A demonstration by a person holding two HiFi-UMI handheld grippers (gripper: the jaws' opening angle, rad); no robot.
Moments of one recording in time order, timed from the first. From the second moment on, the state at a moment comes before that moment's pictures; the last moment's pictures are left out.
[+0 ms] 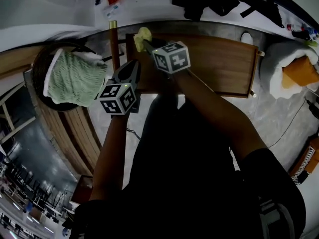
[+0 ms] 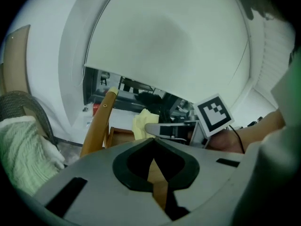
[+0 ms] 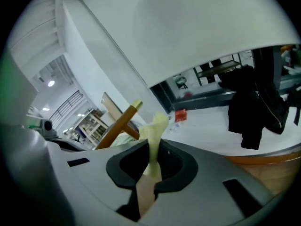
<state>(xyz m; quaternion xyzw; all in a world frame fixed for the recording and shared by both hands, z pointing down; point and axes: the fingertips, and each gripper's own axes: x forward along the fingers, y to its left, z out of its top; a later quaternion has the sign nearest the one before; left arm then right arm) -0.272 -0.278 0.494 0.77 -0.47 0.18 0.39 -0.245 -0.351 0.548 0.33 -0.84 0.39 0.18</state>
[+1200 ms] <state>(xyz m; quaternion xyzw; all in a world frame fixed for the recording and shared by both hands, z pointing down) -0.251 -0.281 0.520 0.75 -0.45 0.20 0.43 -0.231 -0.358 0.632 0.34 -0.81 0.37 0.30</state>
